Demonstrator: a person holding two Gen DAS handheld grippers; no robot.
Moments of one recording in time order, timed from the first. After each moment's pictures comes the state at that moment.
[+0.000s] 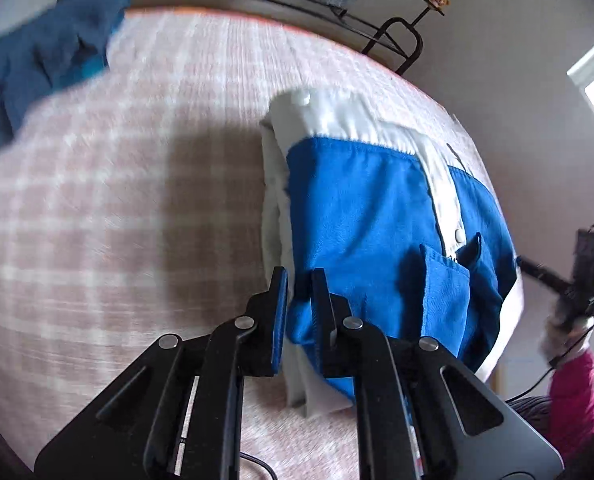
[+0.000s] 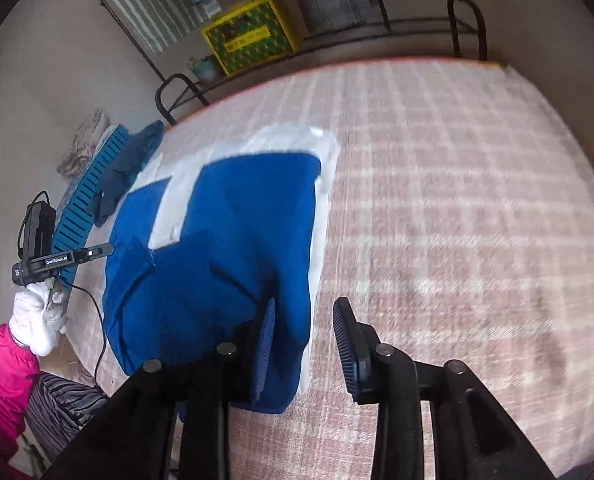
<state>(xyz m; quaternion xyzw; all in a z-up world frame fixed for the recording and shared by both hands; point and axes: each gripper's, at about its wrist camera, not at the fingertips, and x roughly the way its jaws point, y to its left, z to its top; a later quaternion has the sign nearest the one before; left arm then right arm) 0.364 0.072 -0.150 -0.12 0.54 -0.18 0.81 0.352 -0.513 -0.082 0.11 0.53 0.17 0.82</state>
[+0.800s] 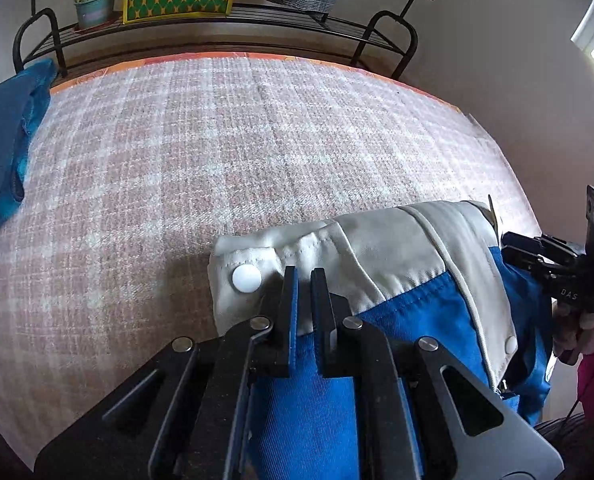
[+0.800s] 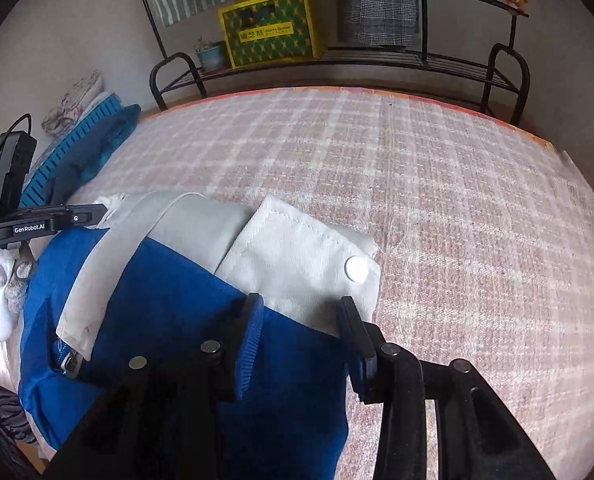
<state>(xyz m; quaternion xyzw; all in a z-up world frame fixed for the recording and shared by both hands) 0.477 0.014 -0.181 -0.04 0.53 -0.19 0.83 0.458 -0.446 -0.138 0.00 0.53 0.16 0.83</state>
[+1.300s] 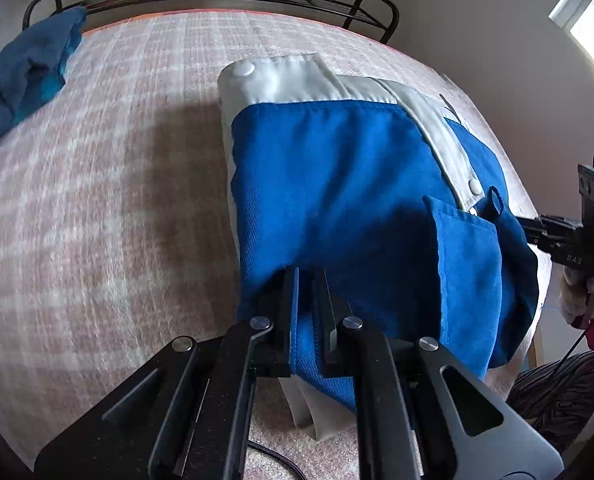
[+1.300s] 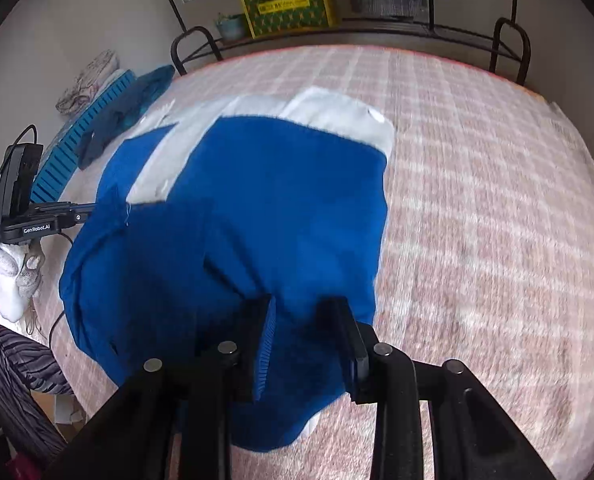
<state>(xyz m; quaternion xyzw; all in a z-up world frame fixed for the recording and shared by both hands) 0.353 0.046 -0.198 -0.06 0.54 -0.21 0.81 0.348 -0.459 -0.127 0.02 0.58 0.19 0.79</state>
